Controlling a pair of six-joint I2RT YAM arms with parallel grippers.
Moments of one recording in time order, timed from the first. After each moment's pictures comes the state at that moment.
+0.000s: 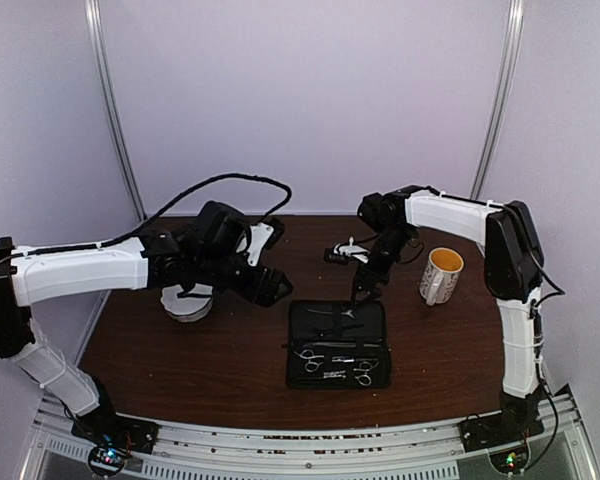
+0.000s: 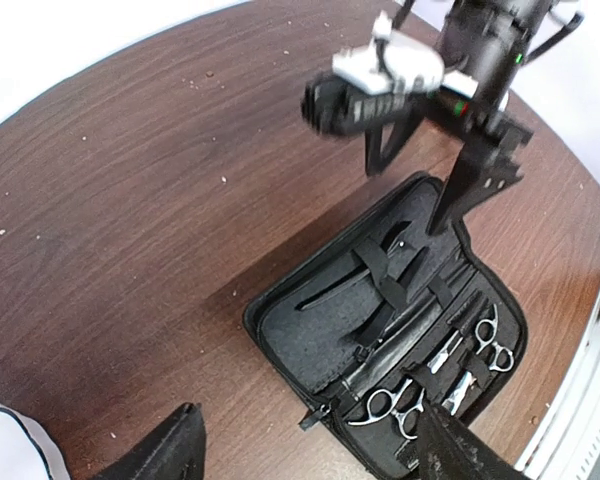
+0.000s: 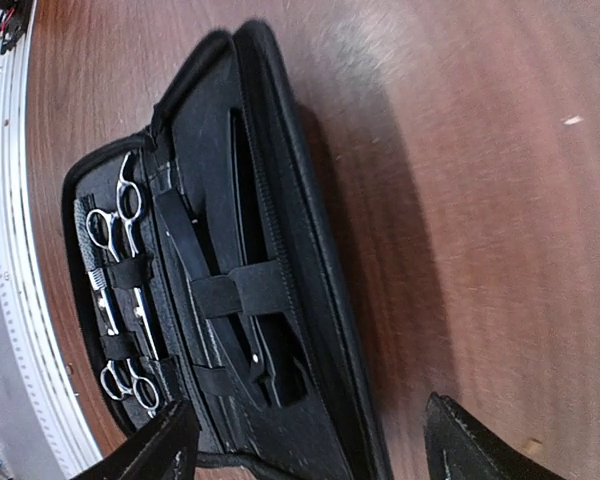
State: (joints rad) left arm -0.90 1.51 1.15 -0.35 0.02 -0.23; right arm 0.53 2.12 1.82 -1.15 -0.49 -0.68
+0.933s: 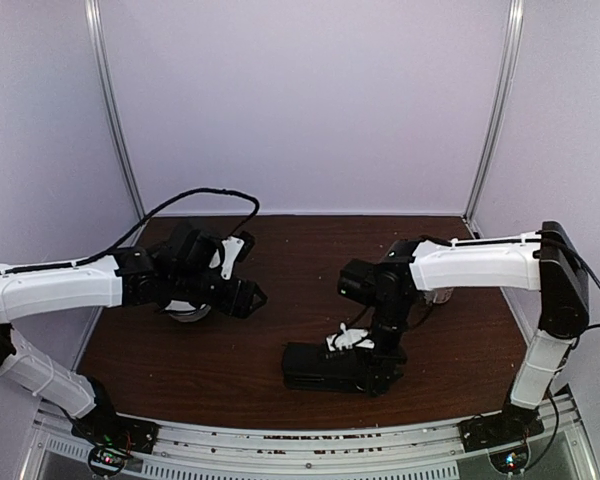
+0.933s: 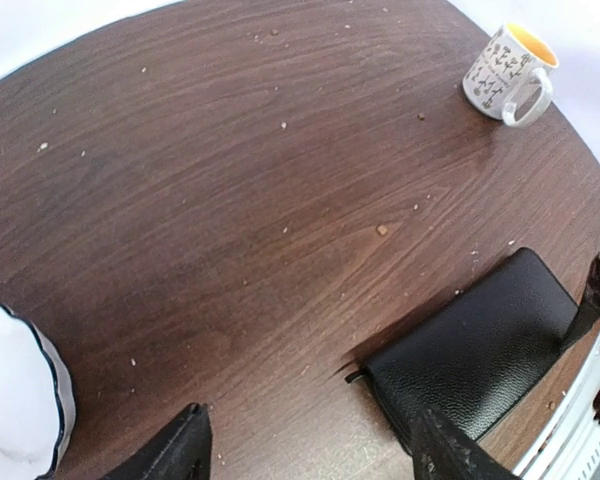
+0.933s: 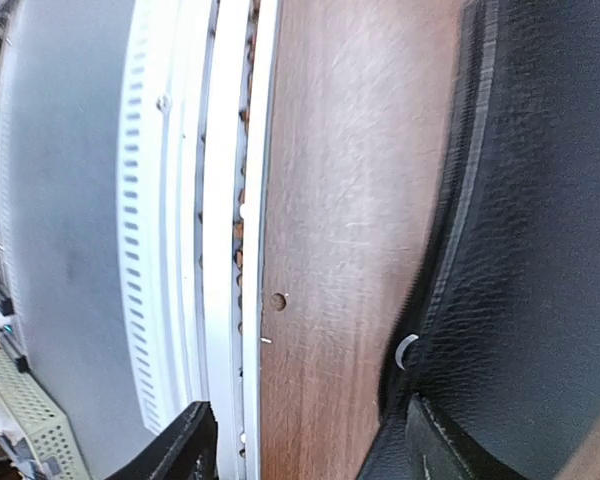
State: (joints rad) left arm -0.86 1.35 0.96 -0.34 -0.03 -0.33; right arm 0.90 1.79 1.32 -1.18 -0.52 -0.71
